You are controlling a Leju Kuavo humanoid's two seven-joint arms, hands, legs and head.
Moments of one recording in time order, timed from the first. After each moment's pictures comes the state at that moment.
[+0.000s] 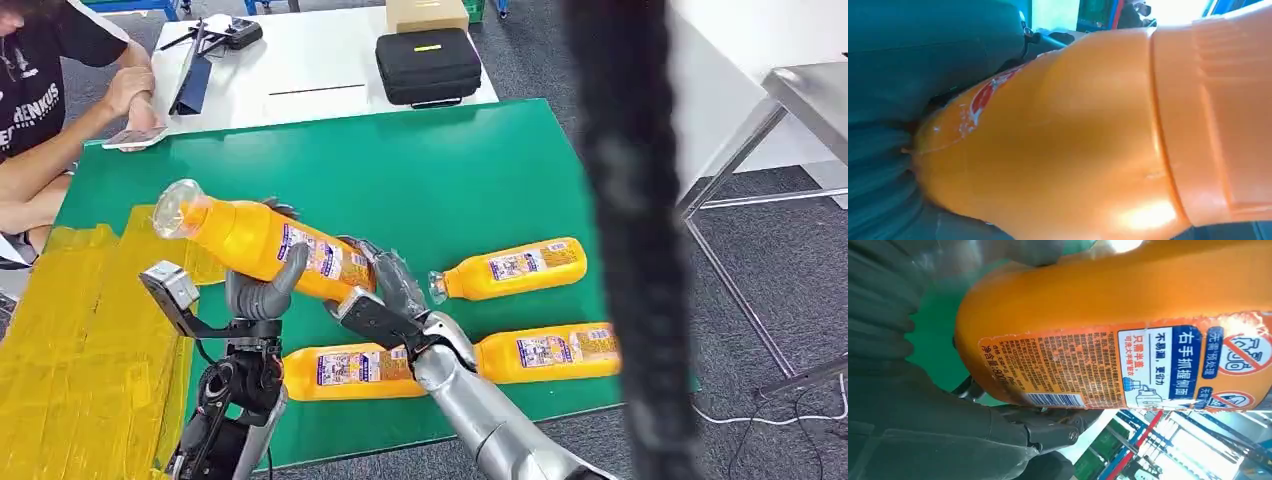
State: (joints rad) left arm -0.28 -0.21 -0.28 -1.29 0.22 0.01 -0.55; right arm -0.44 0.29 0.47 -0.83 0.52 -0.29 -0.51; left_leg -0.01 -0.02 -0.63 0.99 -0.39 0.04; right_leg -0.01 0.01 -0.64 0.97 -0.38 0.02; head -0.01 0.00
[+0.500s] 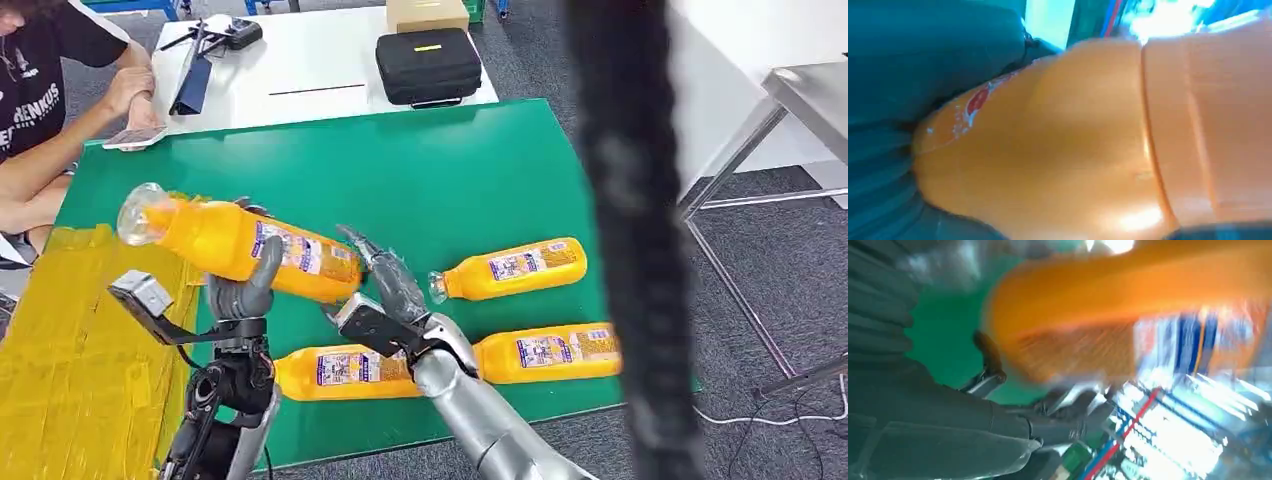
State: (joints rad) left arm -0.25 -0.21 -0.24 -1.37 0.21 0.12 -0.60; right arm -0.39 0.27 0.47 -0.95 0.48 -0.33 -0.51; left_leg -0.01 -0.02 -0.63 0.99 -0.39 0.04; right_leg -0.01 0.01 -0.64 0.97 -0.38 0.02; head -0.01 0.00
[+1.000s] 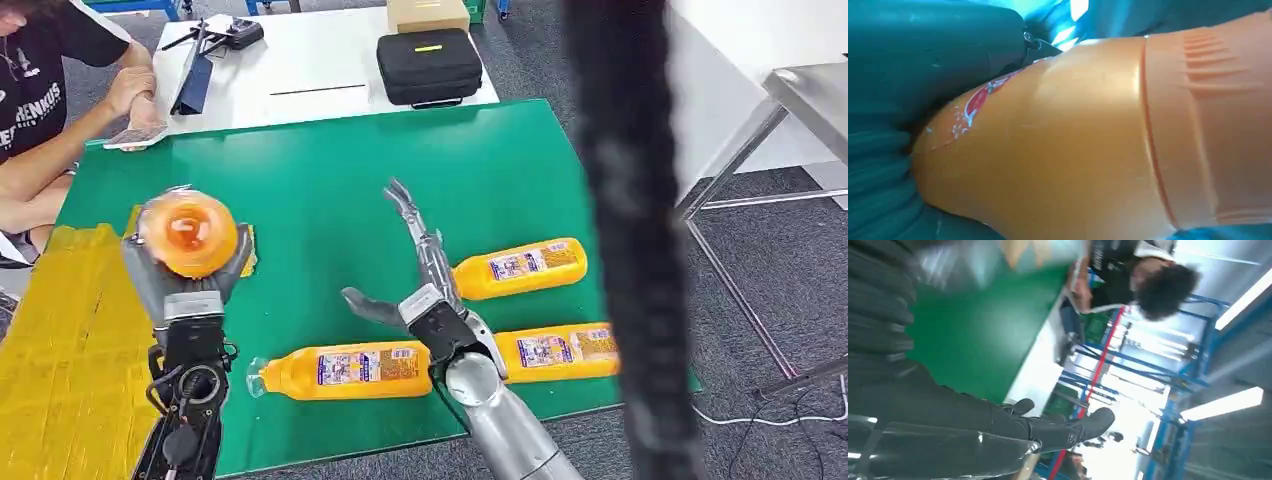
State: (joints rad) left arm -0.25 -0.17 -0.17 -1.47 -0.81 0.69 -0.59; right arm -0.24 0.20 0.48 -1.37 0.31 -0.30 -0.50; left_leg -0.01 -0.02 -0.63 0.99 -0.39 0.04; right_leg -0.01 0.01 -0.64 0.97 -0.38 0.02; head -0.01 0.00
